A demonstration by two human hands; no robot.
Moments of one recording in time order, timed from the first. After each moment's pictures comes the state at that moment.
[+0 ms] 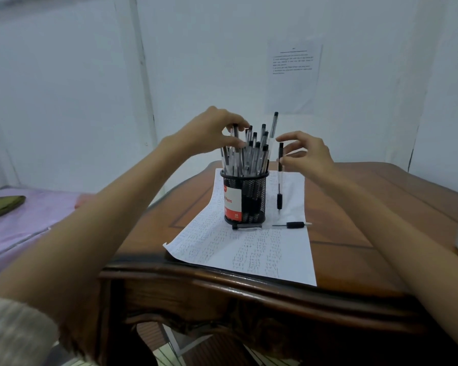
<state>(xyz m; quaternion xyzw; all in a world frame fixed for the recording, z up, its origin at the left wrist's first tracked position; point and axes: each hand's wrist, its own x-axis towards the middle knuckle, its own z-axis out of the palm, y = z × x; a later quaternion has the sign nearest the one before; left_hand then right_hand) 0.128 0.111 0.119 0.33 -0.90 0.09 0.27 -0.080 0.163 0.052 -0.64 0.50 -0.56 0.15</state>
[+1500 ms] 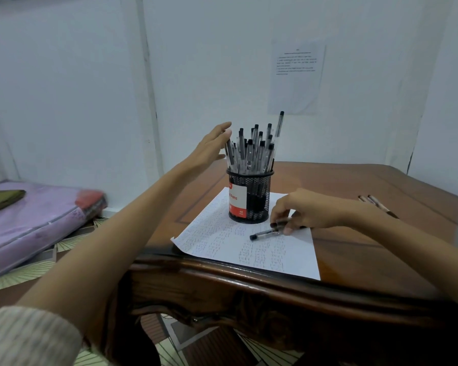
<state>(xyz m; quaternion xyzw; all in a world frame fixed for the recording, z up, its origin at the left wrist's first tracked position) 0.137 0.092 0.066 0.33 -0.77 -0.31 0.45 -0.076 0.188 0.019 -0.89 0.46 -0.05 0.04</state>
